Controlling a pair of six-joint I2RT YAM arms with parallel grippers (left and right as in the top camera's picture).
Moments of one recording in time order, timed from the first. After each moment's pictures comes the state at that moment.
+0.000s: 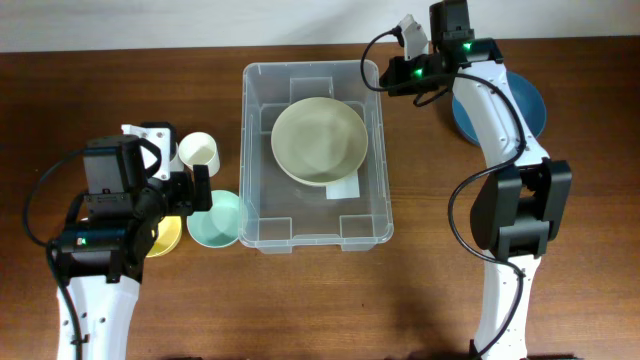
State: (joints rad) left arm 0.03 1.13 1.14 -0.82 0.05 0.02; right arm 0.10 2.30 2.15 -0.86 -0.51 0.00
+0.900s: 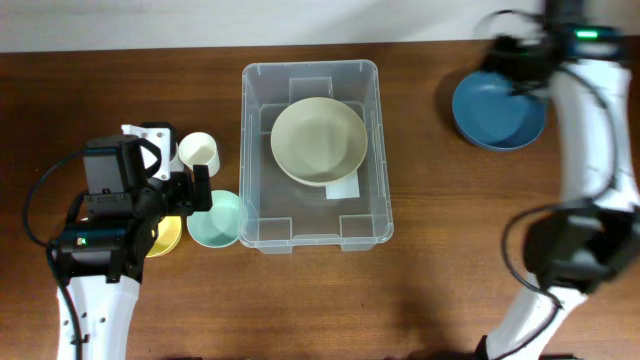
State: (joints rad) left arm 0.03 1.13 1.14 -0.83 0.05 0.02; right arm -0.23 2.06 2.18 -1.16 -0.10 0.44
